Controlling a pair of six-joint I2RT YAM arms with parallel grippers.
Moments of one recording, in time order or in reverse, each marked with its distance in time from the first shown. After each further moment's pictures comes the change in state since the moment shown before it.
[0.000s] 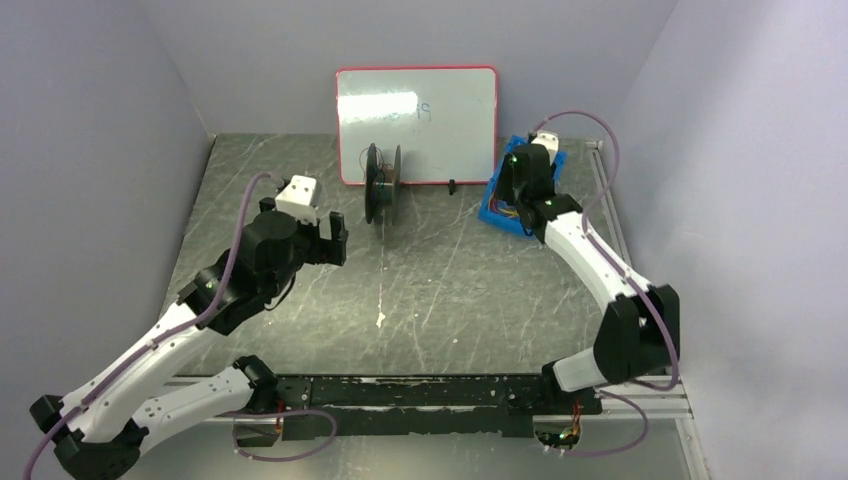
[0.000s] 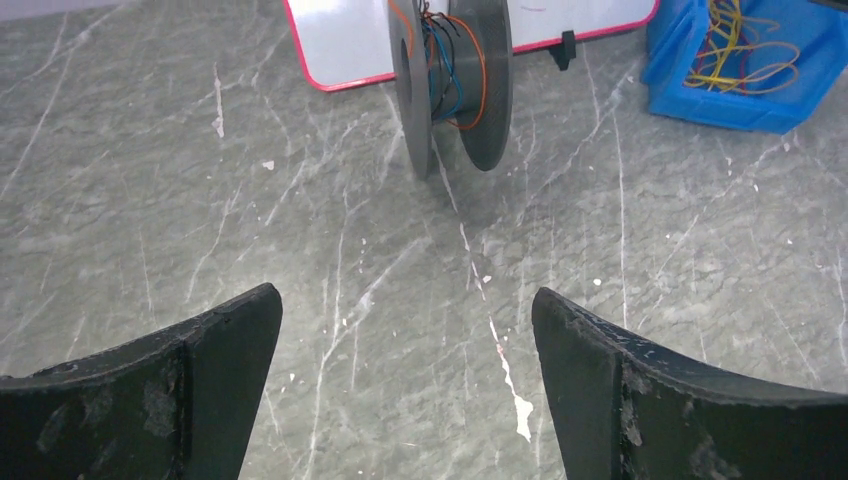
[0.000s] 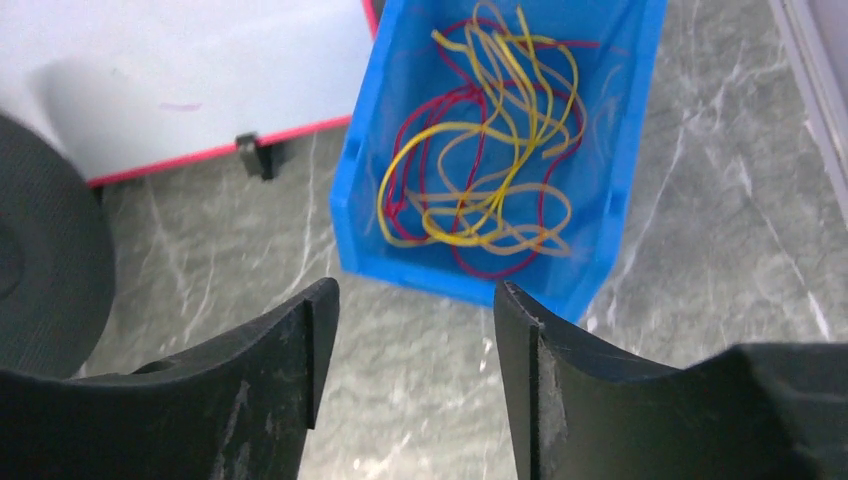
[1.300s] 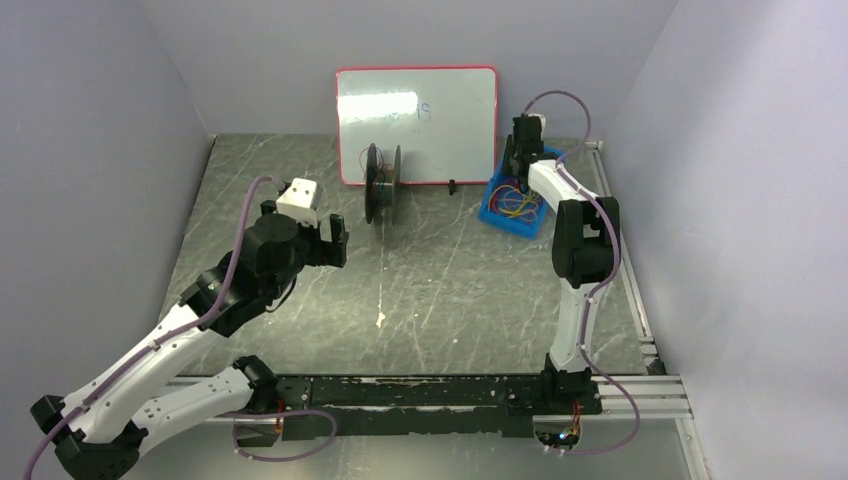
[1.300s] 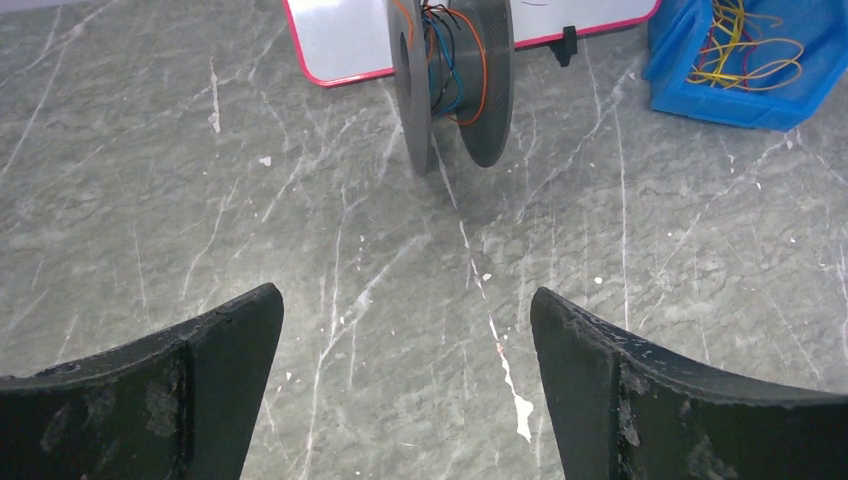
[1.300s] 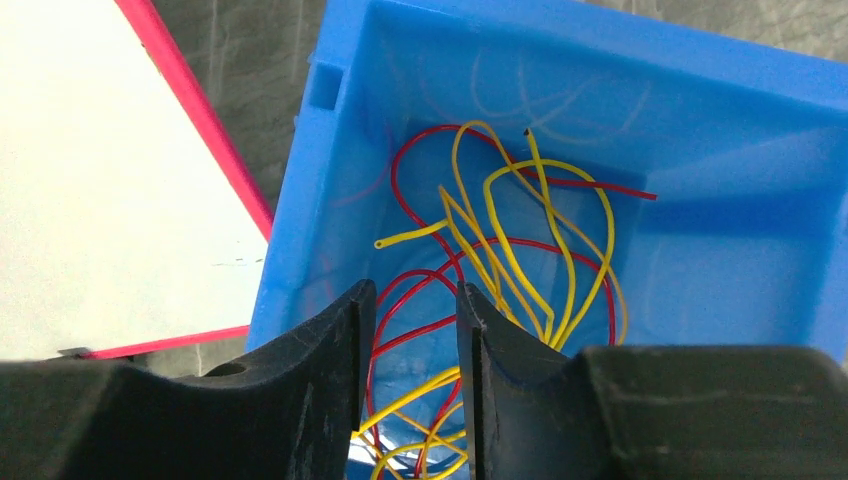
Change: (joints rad) left arm 0.000 -0.034 -0.043 0.023 -0.003 -0.006; right arm -0.184 0.723 0.543 0.045 -0.131 -0.125
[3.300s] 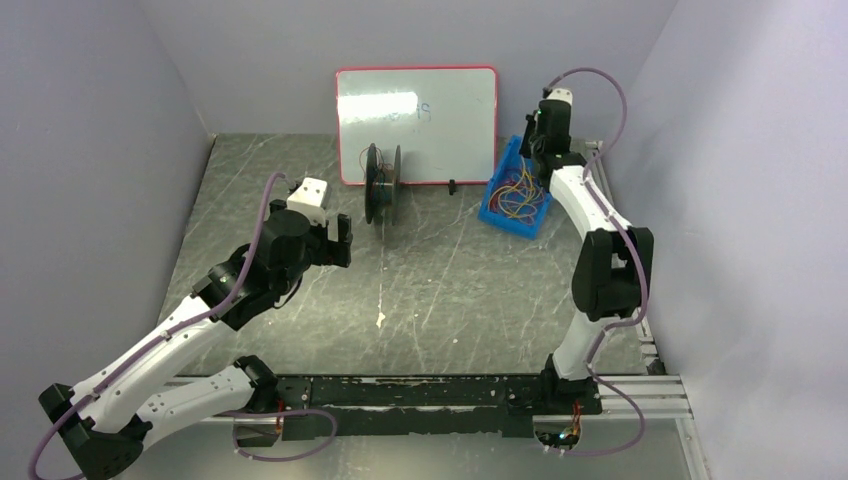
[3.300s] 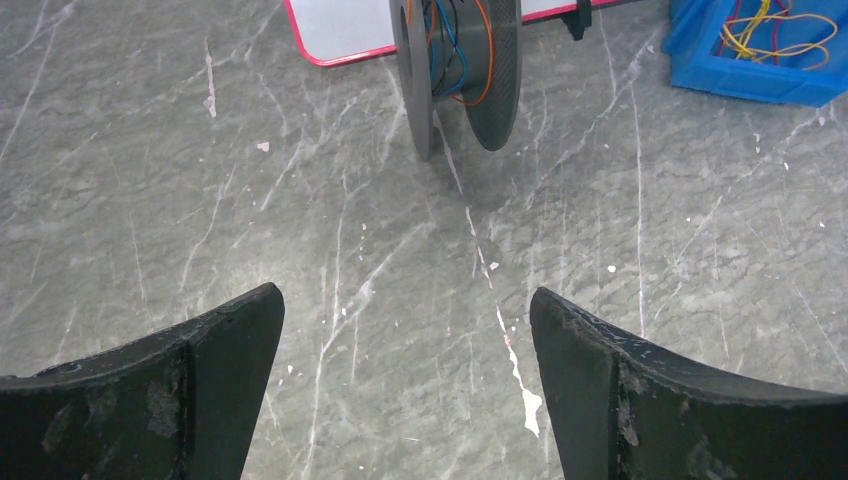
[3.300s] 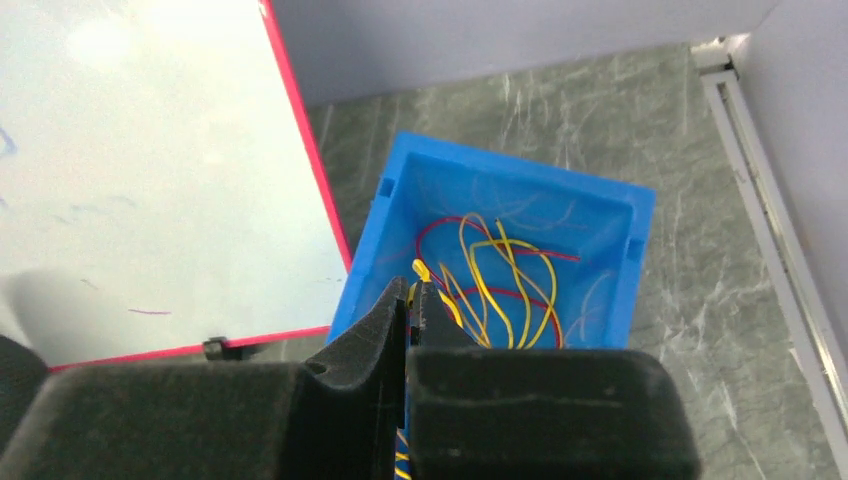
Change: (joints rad) left arm 0.000 0.055 0.000 0.000 0.000 0.002; right arm -0.024 -0.275 -0.143 0.135 -0.048 -0.041
